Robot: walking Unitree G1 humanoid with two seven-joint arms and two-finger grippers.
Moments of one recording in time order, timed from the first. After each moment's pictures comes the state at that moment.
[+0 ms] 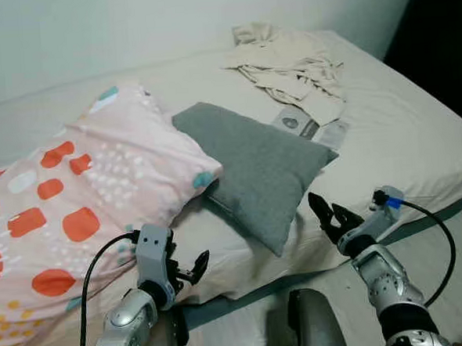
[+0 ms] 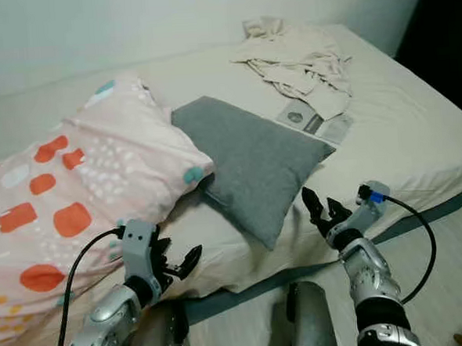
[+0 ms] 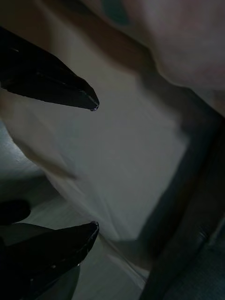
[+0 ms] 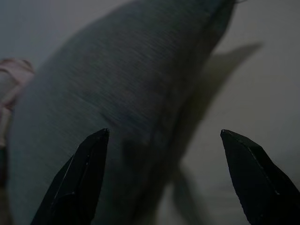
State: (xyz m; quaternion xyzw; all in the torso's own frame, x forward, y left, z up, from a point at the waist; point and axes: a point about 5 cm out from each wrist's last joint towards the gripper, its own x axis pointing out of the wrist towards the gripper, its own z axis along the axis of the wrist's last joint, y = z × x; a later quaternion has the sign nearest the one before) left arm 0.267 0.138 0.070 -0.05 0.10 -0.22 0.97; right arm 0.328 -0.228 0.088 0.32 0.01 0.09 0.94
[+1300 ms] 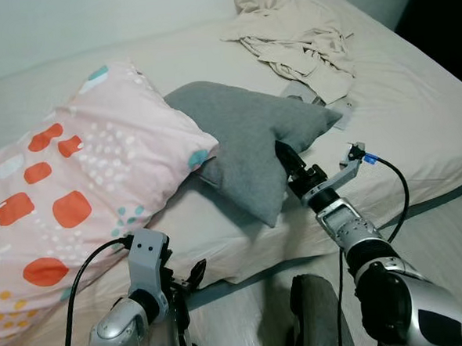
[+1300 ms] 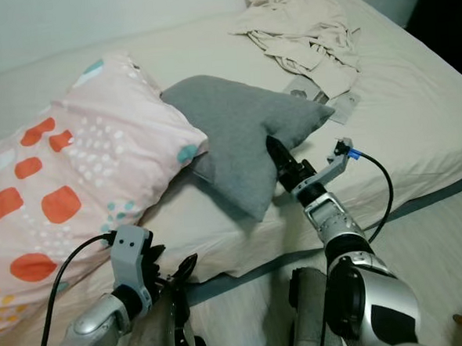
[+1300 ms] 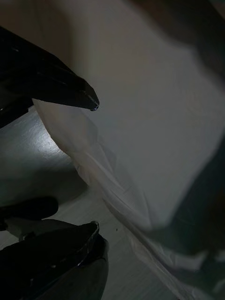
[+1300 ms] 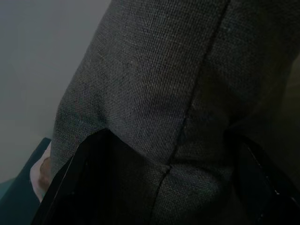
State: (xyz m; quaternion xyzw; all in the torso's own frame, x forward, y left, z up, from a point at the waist) left arm 0.247 0.143 0.085 -0.04 0.11 -0.23 0.97; right arm 0.378 -0.160 0.139 0.46 -0.02 0.26 0.85
